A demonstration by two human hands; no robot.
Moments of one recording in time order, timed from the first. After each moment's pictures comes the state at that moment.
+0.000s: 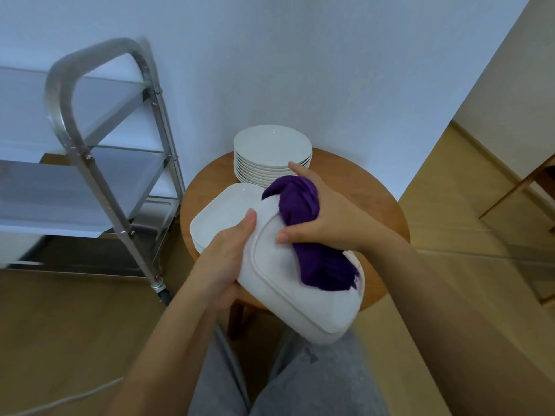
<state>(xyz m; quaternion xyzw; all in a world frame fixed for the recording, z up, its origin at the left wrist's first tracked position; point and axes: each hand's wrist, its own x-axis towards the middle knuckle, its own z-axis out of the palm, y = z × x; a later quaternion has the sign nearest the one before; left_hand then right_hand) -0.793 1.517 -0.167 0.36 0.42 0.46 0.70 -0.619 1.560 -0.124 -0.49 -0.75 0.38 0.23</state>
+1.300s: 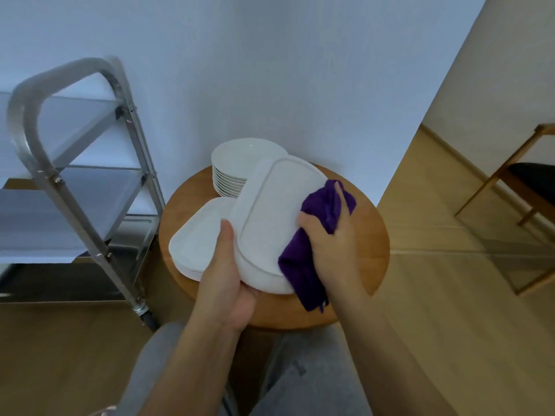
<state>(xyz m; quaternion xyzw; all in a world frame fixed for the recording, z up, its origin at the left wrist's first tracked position) -0.755 1.516 -0.162 0.10 0.40 0.57 0.71 -0.623 1.530 -0.159 -0.57 -0.45 0.35 0.59</state>
